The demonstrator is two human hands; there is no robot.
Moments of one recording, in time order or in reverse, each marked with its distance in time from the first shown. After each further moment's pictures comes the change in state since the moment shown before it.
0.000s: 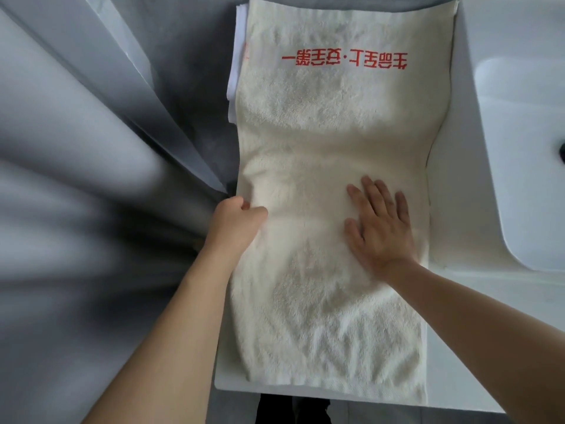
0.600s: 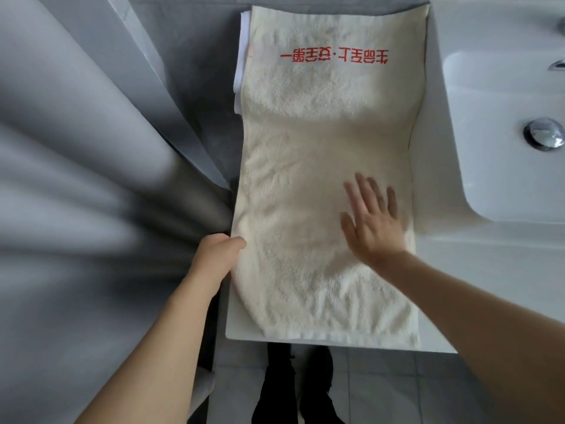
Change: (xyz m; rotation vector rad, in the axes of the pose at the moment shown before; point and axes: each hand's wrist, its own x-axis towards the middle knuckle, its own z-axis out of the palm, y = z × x) left_hand -0.064 -0.076 -0.030 -0.062 -0.008 -0.215; right_hand -0.060 -0.014 -0.021 0.032 0.025 -0.071
